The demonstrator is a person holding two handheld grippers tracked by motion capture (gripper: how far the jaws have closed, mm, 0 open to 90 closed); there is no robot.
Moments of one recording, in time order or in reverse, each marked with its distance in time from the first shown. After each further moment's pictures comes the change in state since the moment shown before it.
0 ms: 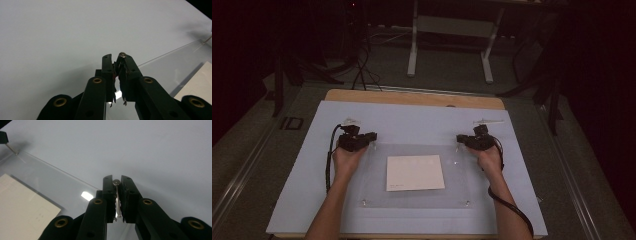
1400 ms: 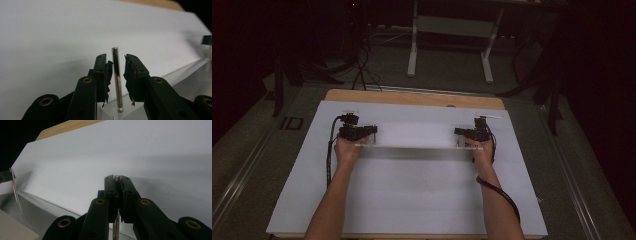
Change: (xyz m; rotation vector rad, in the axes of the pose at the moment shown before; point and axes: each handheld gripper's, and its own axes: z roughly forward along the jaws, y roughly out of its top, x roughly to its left) left arm 0.021 0.022 0.012 0.025 -0.001 -0.142; right arm -0.028 0.012 0.033 -0.042 0.032 0.335
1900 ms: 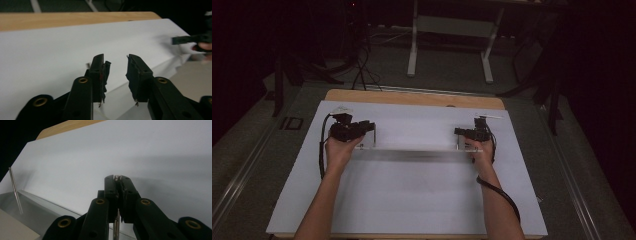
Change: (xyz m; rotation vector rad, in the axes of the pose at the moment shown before) left arm -0.031 0.006 -0.053 -0.105 -0.046 0.183; right arm 0.001 0.000 -0.001 0.001 0.001 -0.010
